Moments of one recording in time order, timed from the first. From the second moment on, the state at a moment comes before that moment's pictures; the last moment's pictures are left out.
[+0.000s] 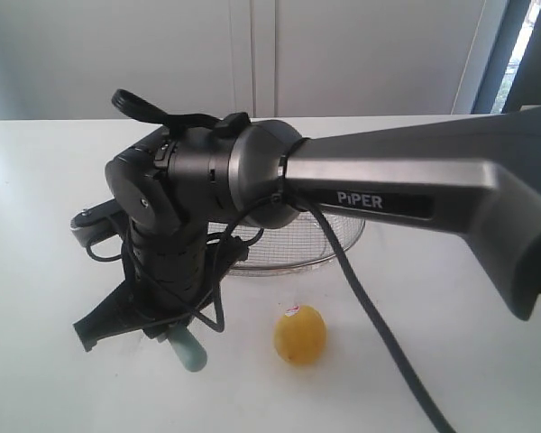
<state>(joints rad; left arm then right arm) 0.04 0.00 0.02 -0.06 0.52 0.18 0.98 2.06 -1.60 -0.03 0.93 0.29</state>
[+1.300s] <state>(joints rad) 0.04 0.00 0.02 -0.06 0.52 0.18 0.93 1.90 -1.60 0.00 1.02 0.27</state>
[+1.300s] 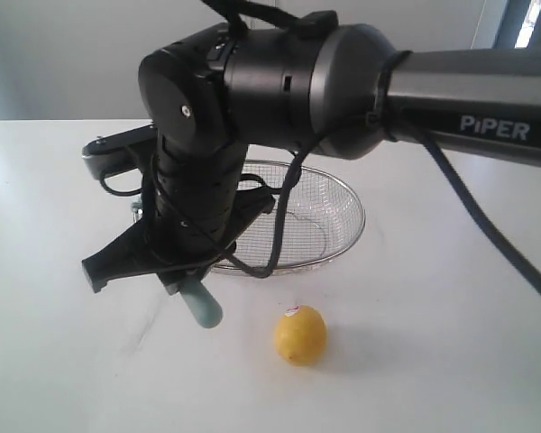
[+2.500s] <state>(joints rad) 0.04 0.00 0.02 -0.06 0.52 0.18 0.55 1.66 -1.31 0.08 1.03 0.16</state>
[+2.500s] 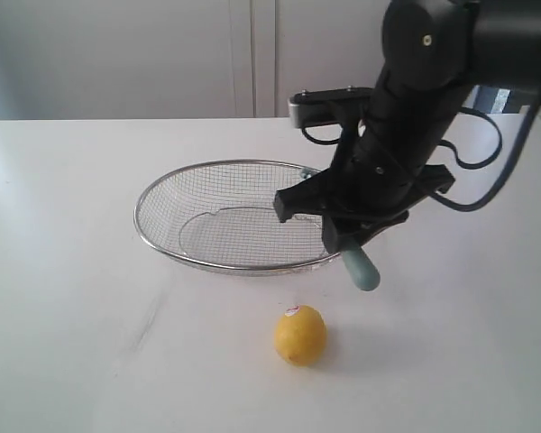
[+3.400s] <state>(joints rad) 0.04 0.00 0.02 -0.06 0.52 0.18 0.44 1.53 -1.16 0.10 1.04 0.12</state>
